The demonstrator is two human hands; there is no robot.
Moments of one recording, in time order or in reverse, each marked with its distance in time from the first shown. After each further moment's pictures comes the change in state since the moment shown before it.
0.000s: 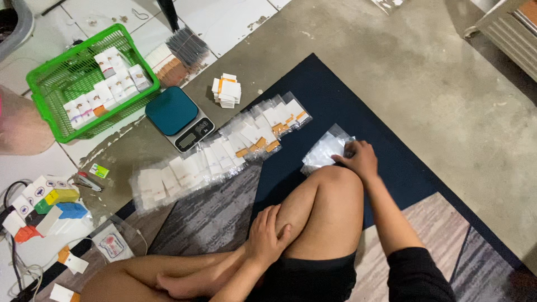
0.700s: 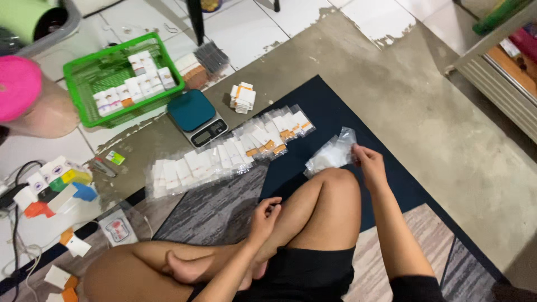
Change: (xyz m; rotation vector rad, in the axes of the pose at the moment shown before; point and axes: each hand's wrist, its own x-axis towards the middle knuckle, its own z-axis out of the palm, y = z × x) left_hand -0.001 -0.061 0.032 -0.702 -0.002 -0.333; right_hand -0.030 -0.033 -0.037 0.971 0.178 0.153
